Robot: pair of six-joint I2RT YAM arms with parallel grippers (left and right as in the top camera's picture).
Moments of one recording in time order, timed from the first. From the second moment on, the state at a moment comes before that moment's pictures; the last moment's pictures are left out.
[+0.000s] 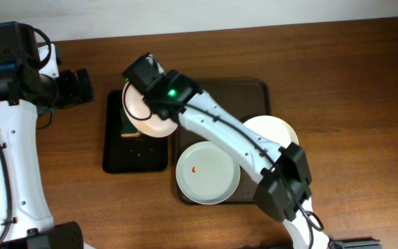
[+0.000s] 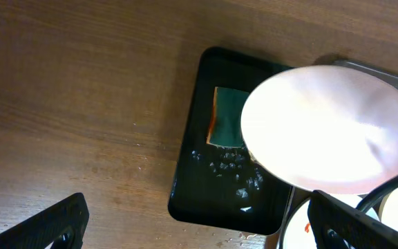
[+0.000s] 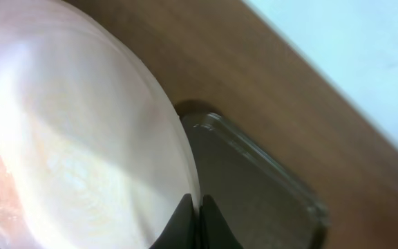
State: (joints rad) left arm 0.12 1.71 1.99 -1.41 0.08 -0.12; right arm 0.79 2.18 2.13 -0.95 0.53 -0.01
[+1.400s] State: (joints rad) left arm 0.12 1.71 1.99 -1.41 0.09 -0.12; right arm 0.65 2.18 2.15 -1.04 0.44 -0.02
